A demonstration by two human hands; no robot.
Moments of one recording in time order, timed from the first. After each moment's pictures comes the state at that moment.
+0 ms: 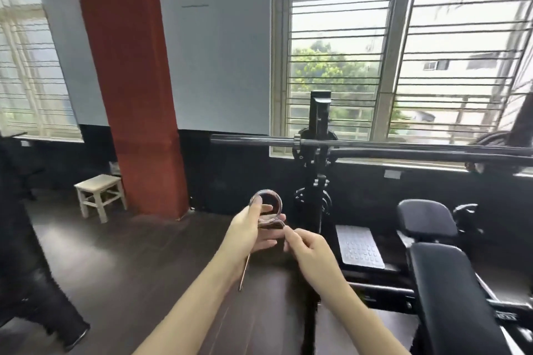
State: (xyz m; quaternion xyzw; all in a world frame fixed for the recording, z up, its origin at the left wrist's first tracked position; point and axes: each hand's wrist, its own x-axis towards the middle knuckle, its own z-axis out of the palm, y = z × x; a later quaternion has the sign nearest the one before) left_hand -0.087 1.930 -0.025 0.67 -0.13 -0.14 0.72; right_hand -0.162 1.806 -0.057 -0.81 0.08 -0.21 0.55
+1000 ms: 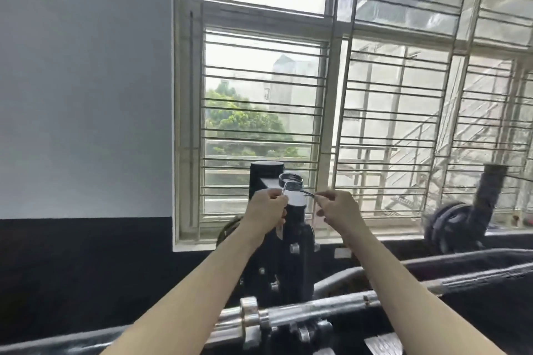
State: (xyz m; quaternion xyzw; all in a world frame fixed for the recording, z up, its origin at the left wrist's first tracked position) left_hand 0.505 1.500 0.124 0.70 -0.36 -0.15 0.60; right_hand 0.417 1.353 0.110 -0.77 0.31 -0.40 0.38
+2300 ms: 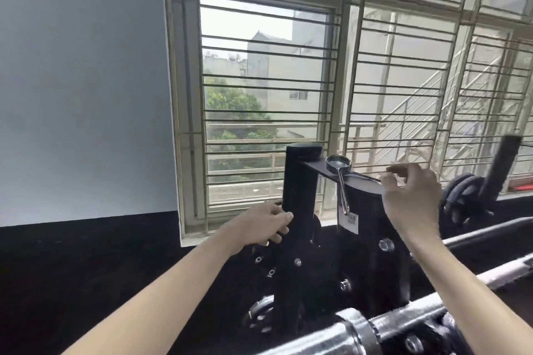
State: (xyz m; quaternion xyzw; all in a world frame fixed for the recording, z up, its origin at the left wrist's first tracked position) left_hand 0.683 1.561 0.082 0.76 -0.49 -0.25 0.35; right_hand 0.483 1.408 0.096 -0.70 0.44 -0.54 0.17
